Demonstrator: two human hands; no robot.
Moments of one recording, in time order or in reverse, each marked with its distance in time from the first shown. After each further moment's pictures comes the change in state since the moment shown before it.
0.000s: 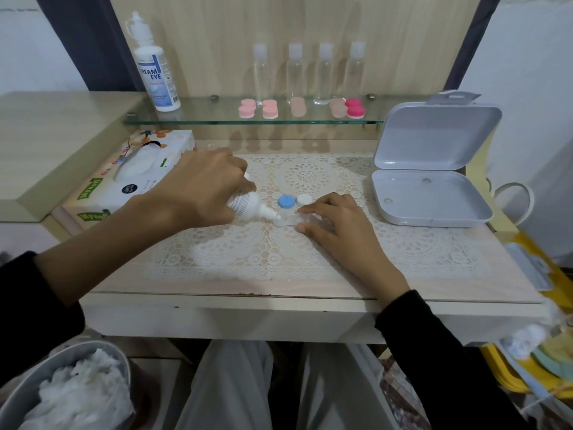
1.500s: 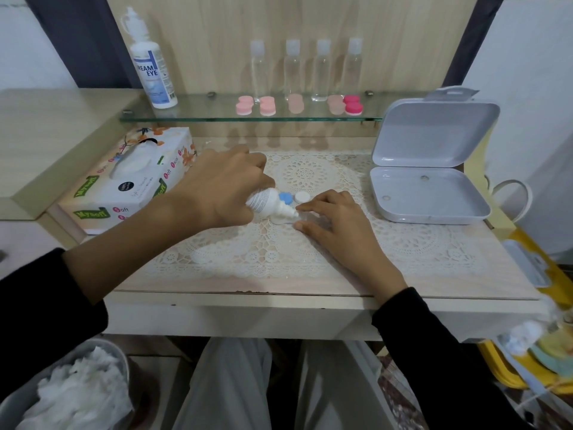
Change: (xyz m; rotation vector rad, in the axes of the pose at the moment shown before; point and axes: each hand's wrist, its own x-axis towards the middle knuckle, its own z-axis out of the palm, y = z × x) left_hand 0.013 0.021 -0.001 0.014 -0.010 -0.001; right_hand 0.000 0.002 0.001 -0.013 0.004 -0.008
